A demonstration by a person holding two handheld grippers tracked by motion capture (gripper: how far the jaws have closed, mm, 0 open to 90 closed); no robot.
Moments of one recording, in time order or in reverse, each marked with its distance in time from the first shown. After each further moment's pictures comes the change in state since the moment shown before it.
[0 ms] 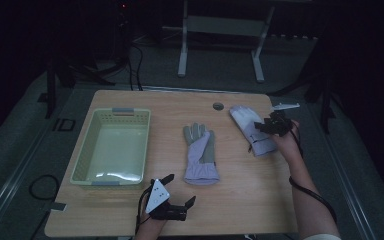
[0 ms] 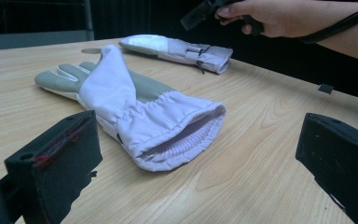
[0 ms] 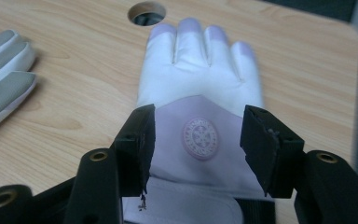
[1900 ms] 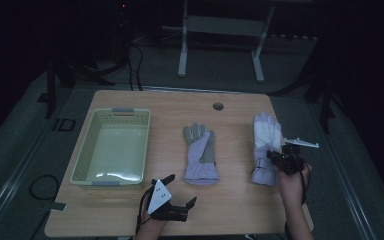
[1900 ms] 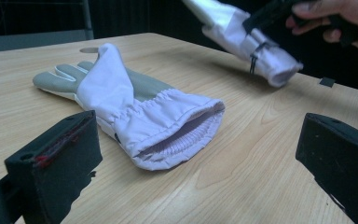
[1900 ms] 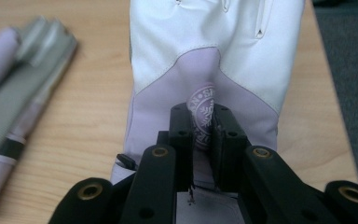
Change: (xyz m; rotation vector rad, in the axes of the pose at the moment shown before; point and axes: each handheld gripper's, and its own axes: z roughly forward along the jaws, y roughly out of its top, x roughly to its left) left arm -0.003 0.001 0.002 0.014 0.002 0.031; right arm 0.080 -0.083 -0.089 -0.004 -0.166 0.317
